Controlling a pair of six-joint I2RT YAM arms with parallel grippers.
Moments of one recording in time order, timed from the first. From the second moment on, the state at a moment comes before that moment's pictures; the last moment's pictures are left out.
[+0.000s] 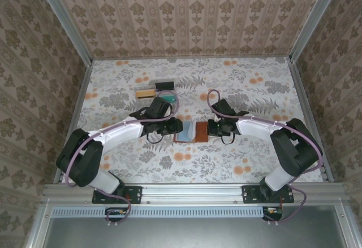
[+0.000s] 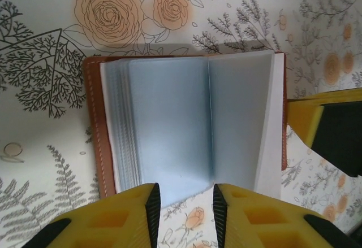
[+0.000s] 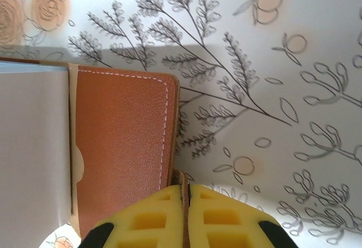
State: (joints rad) left arm -0.70 1.51 0.85 -0.32 0.29 -0.70; right arm 0.52 1.60 0.83 -0.33 -0.15 0.60
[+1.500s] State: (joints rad) left arm -0.70 1.60 0.88 -0.31 0.28 -0.65; right arm 0.52 1.64 0.86 -0.32 -0.19 0.57
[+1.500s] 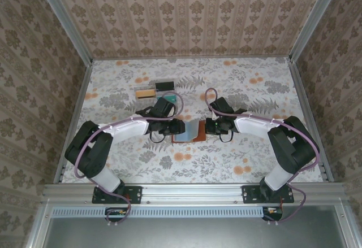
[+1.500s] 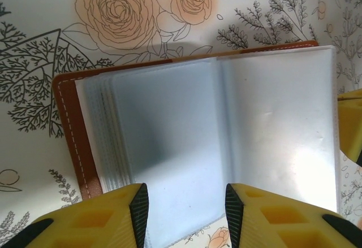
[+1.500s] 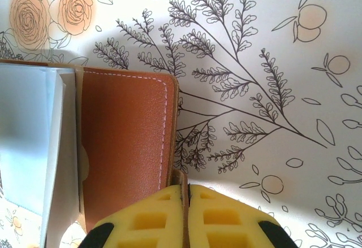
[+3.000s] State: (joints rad) left arm -0.72 1.63 0.84 -0.14 0.36 -0.66; right arm 0.52 1.65 0.86 -0.32 -0.19 0.58
